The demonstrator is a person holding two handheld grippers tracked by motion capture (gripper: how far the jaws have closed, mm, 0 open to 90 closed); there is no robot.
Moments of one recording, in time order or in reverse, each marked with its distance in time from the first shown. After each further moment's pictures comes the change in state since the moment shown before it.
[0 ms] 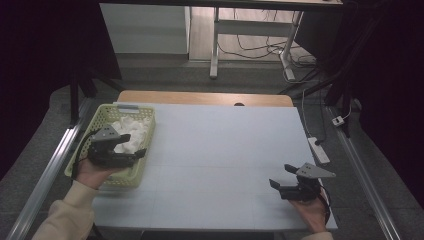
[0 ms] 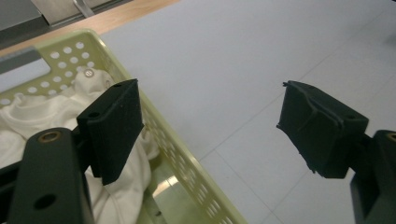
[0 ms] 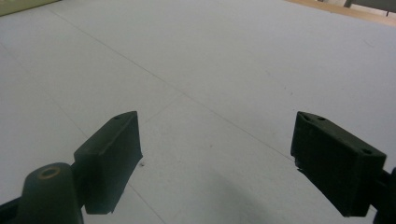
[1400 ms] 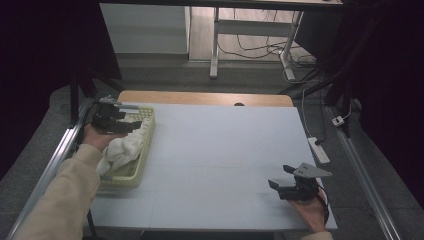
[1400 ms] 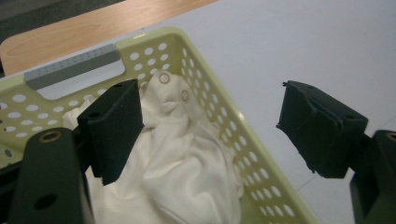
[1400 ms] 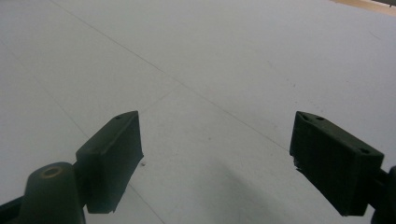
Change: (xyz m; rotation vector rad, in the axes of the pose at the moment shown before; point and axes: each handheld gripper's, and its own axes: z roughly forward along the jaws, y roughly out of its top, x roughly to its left) left arm 0.089 0.036 0.052 0.145 0.094 -0.138; right arm 0.000 -0.003 0.005 0.035 -0.010 -0.016
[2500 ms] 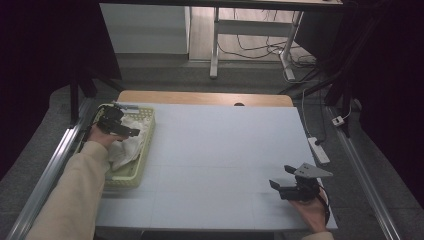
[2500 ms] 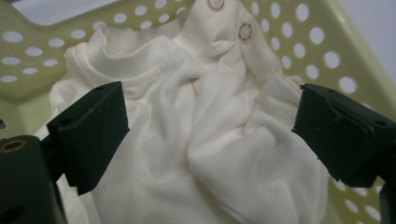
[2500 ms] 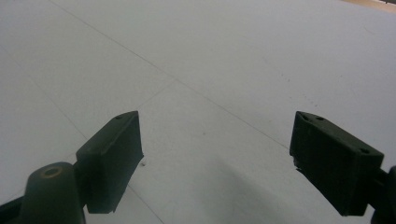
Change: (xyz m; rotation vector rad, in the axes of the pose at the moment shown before) left arm 0.033 -0.014 0.052 0.245 0.039 -0.036; right arm -0.002 -0.002 -0.001 0.007 -0.006 0.005
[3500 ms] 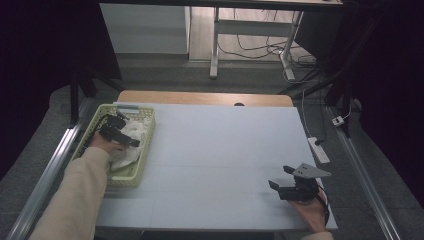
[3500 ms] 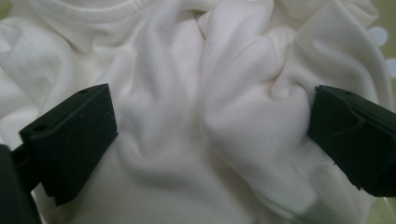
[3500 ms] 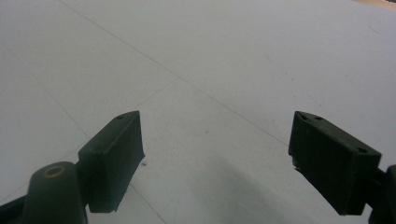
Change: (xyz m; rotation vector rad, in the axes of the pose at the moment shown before) left arm 0.004 -0.018 0.030 0.125 -0.017 0.014; right arm 0.002 0.000 0.002 0.008 0.001 -0.014
